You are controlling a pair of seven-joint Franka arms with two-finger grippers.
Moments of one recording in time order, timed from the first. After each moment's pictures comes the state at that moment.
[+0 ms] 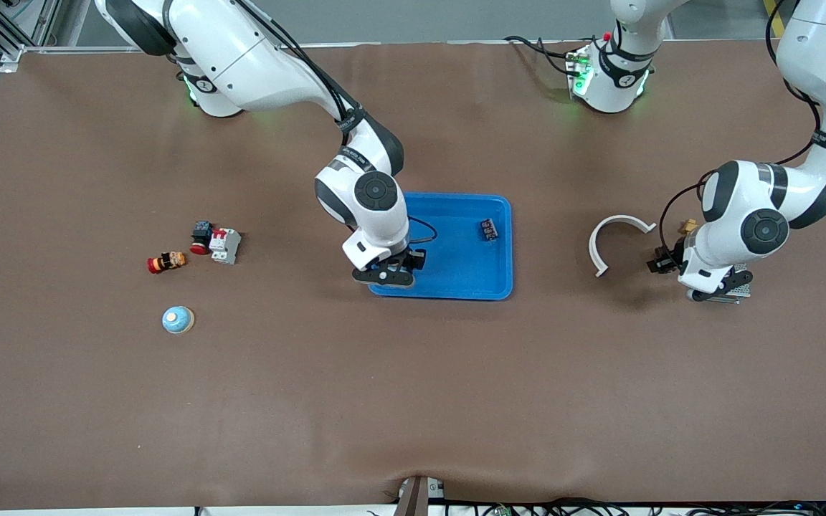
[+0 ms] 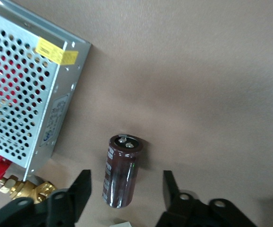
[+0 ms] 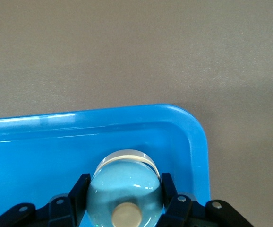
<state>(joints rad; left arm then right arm) 0.54 0.44 -0.47 -2.16 0.40 2.31 -0.59 0.58 0.75 0.20 -1.59 -0.20 2.39 0.99</state>
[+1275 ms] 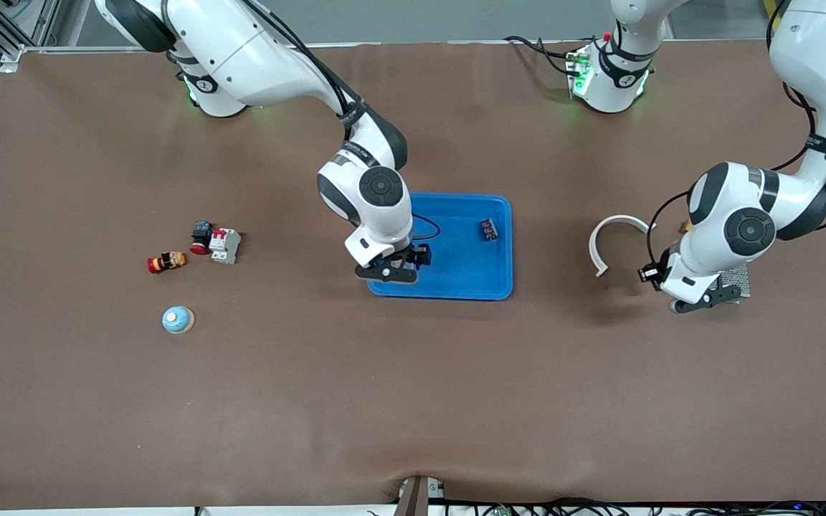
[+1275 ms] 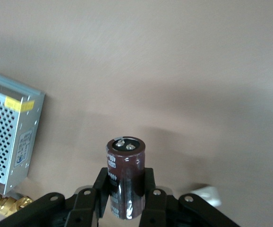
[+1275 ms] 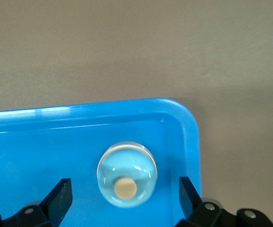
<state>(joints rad) 0.54 0.43 -0.64 -2.03 0.44 2.24 -0.60 0.58 0.70 0.21 -1.56 -0.20 2.27 0.99</state>
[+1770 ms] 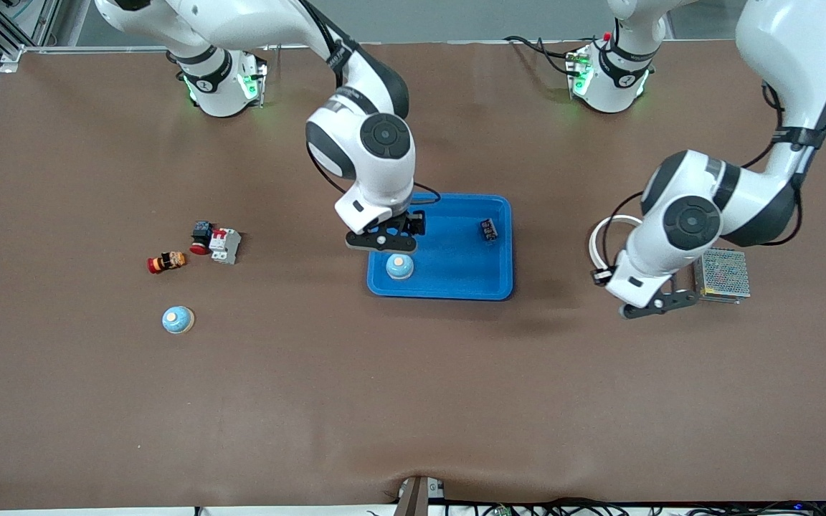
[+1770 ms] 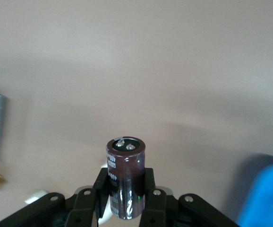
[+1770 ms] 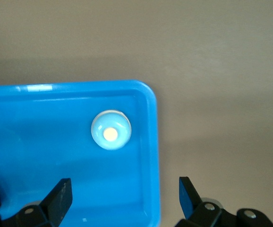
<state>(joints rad) 0.32 0.43 -0.68 -1.85 0.37 2.07 -0.72 0.58 0.51 0.24 -1.56 -0.18 1.99 0.95</state>
